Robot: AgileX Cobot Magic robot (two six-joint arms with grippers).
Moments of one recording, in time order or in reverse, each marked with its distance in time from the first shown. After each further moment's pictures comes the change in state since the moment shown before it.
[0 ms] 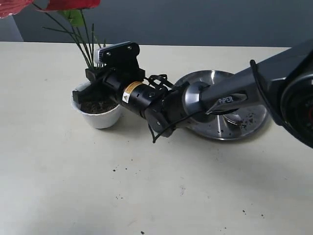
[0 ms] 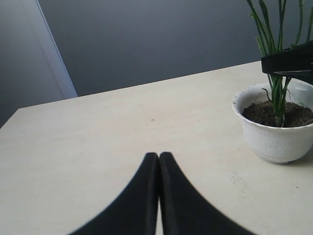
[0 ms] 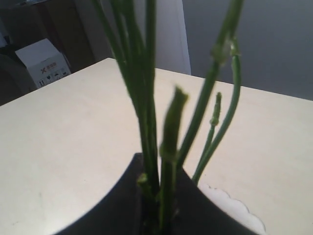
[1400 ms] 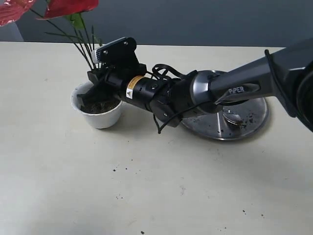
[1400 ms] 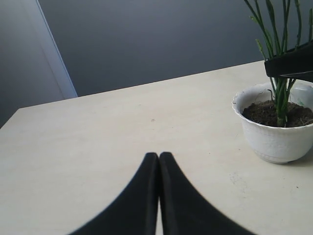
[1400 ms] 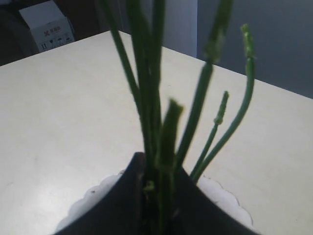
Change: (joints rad) left arm 0.000 0.000 0.000 0.000 0.000 0.000; right arm -0.037 -0.021 -0.010 -0.162 0.137 0.003
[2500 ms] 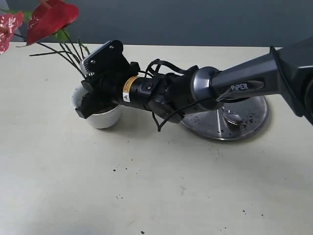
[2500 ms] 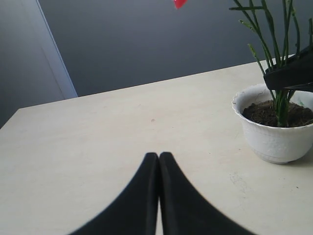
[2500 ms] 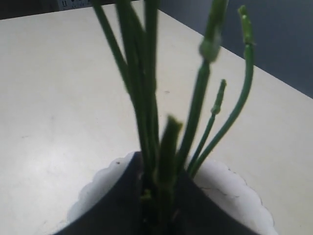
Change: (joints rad) left arm 0.000 0.000 0.000 0.000 0.000 0.000; right arm 0.004 -0.016 -0.015 -0.192 0.108 -0.004
